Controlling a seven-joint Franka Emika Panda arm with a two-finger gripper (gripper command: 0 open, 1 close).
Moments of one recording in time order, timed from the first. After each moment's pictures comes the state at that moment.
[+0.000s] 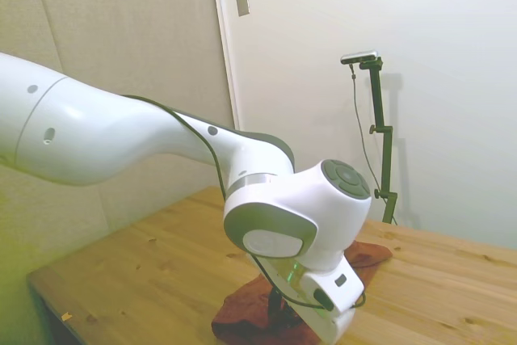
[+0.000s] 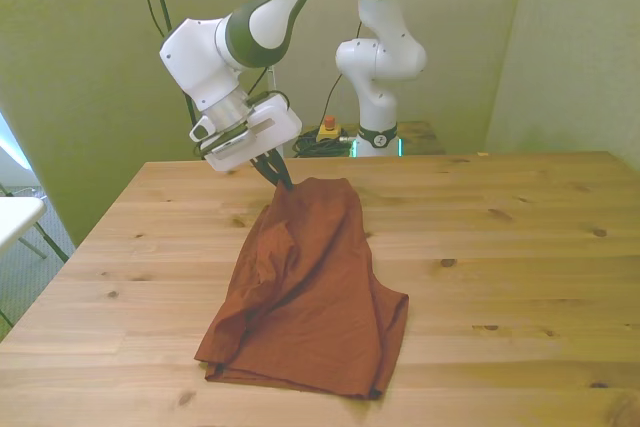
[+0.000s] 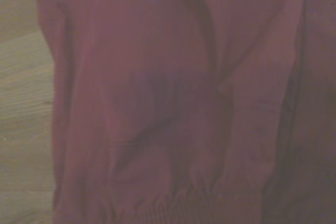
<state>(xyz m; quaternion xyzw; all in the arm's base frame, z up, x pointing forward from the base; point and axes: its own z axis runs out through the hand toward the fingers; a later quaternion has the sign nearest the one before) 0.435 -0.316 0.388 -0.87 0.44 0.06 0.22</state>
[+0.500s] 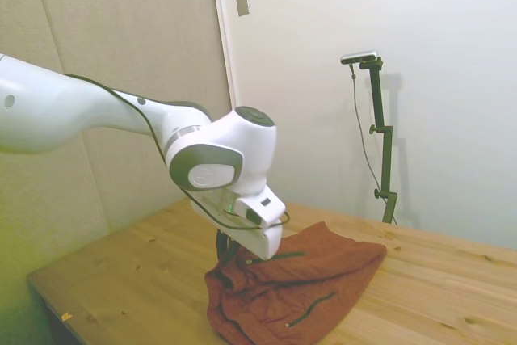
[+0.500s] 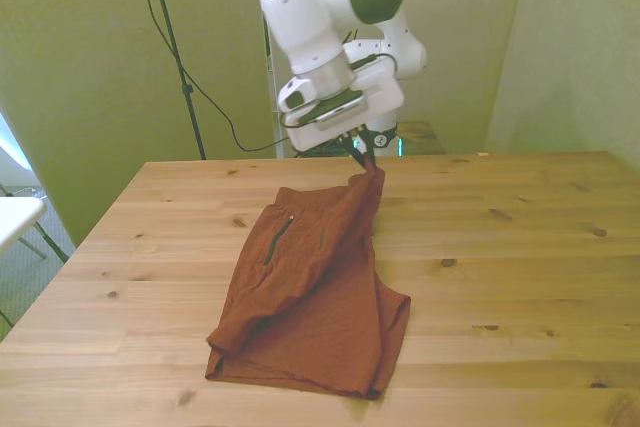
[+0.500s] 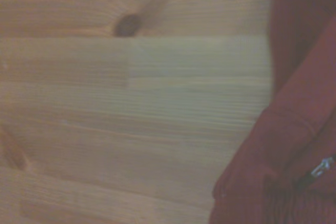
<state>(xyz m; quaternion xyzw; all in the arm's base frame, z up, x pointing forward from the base) 0.484 -0.130 0.442 -0.92 0.35 0.06 0.18</state>
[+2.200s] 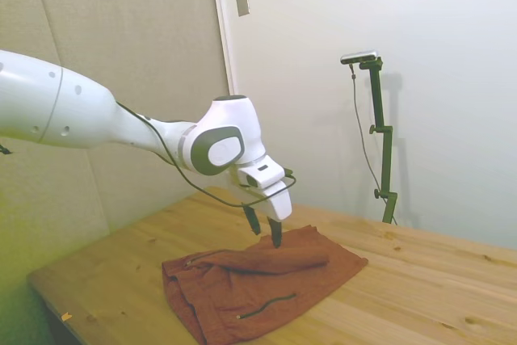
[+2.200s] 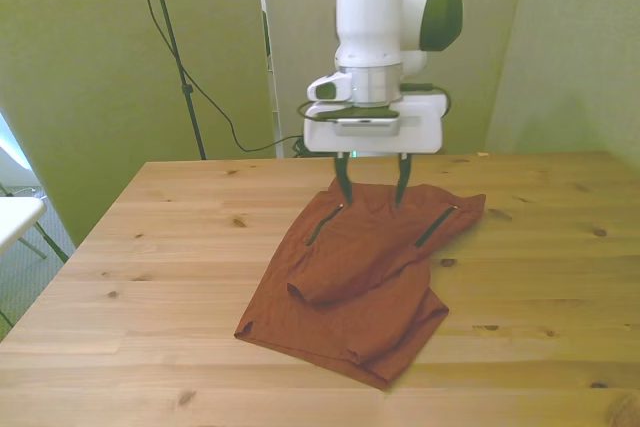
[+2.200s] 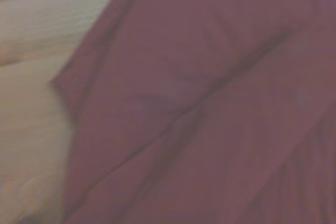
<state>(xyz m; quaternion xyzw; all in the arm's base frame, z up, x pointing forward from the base) 0.583 -0.134 0.447 -0.84 0.54 -0.09 0.02</state>
